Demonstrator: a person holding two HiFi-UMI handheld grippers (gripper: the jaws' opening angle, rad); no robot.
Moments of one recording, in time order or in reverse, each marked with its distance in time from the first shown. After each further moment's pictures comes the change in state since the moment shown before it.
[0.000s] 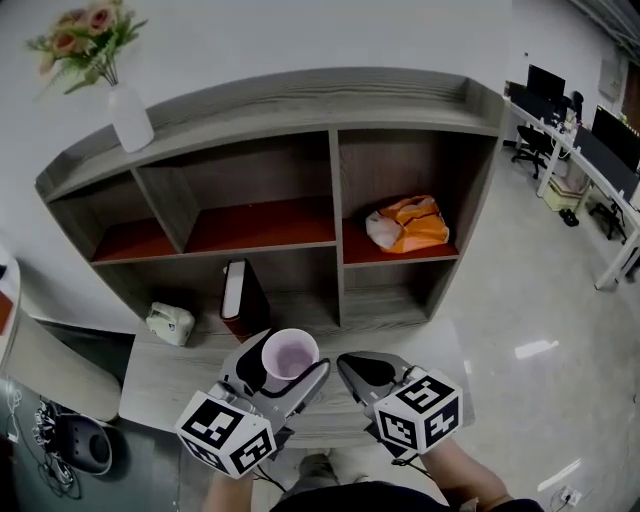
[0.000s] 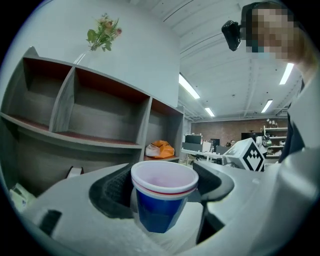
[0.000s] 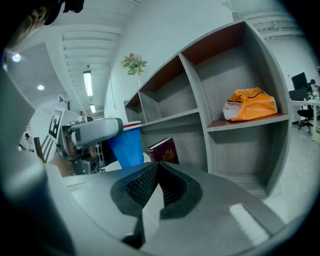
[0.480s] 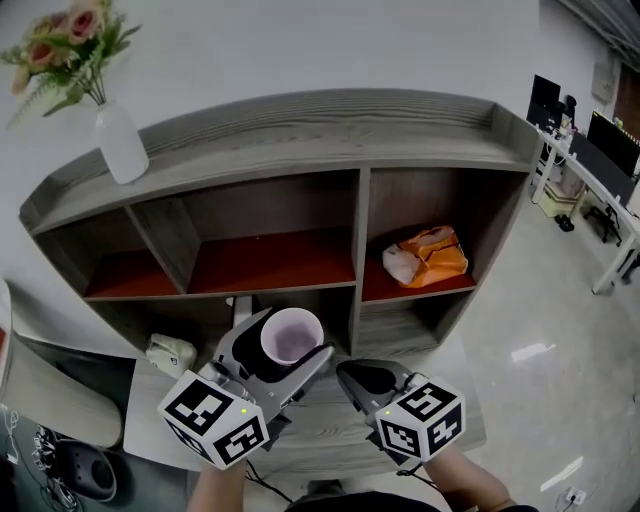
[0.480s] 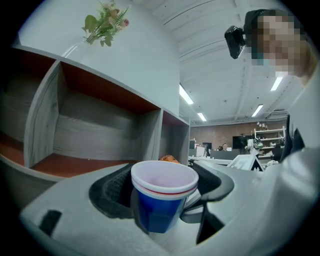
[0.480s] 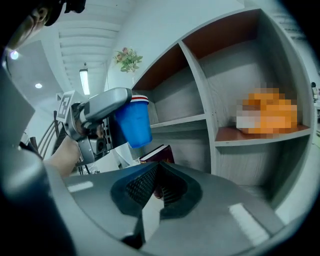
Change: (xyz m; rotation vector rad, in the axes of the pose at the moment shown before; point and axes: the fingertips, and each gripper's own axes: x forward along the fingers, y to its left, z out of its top) left arm 0.039 0.064 0.073 0.032 -0.045 -0.112; right arm 0.058 -0.016 0.044 -0.007 0.006 -0.019
